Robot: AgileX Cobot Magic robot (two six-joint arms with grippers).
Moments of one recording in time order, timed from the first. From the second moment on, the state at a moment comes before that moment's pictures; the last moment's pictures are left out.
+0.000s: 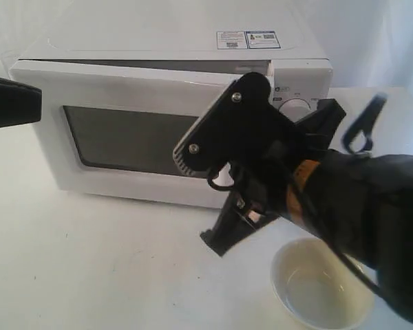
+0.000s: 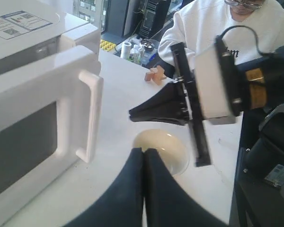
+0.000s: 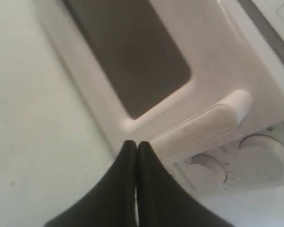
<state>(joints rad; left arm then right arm) 0.06 0.92 -0.82 -1.30 1.31 1.35 0.98 1.24 -0.78 -1.19 0.60 0.94</state>
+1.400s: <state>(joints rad) 0.06 0.29 -0.82 -1.19 1.21 1.19 0.70 1.55 -1.00 -1.57 0.44 1.21</state>
